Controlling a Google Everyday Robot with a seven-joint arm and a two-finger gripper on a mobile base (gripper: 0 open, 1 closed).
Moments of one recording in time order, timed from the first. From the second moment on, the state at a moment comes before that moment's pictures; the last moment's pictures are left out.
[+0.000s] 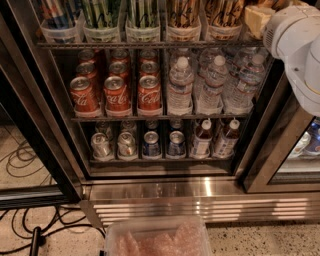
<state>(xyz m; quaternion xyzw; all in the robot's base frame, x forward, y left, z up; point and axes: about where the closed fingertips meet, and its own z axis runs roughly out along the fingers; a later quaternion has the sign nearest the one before) 0.662 -0.260 1.070 -0.08 0.68 -0.08 0.72</state>
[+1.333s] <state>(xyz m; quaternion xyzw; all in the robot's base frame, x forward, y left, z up) 0.641 -0.255 1.087 -0.08 0.67 -0.04 0.73</state>
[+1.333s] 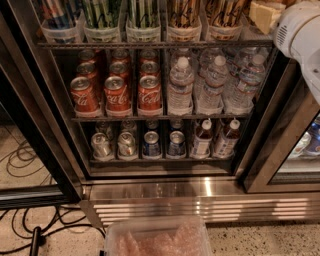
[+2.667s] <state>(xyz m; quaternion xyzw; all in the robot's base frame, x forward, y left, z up) 0.539 -0.258 1.100 -0.13 0.68 0.01 0.72</state>
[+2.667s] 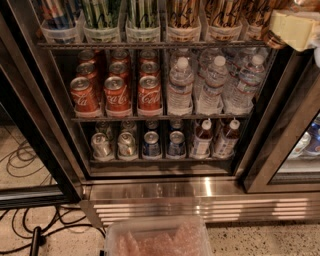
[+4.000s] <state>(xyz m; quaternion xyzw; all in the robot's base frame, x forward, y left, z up) 0.480 -0.244 1.049 -0.29 0.76 0.11 0.57</state>
